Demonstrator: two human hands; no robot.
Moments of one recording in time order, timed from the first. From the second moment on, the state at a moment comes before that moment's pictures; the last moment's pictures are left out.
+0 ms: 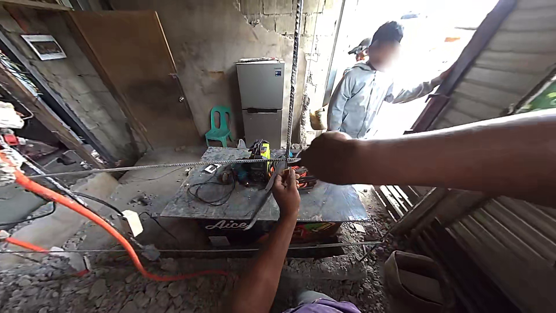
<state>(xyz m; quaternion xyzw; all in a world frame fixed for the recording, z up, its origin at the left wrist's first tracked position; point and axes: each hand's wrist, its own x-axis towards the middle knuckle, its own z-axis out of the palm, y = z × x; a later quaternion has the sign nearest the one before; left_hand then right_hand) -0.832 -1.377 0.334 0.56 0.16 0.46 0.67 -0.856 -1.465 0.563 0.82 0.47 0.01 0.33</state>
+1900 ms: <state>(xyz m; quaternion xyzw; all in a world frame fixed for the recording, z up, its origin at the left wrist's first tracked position) -0.881 -1.269 0.429 0.95 0.07 0.28 0.11 -0.816 -1.457 0.314 0.87 0.31 -0.05 -0.38</state>
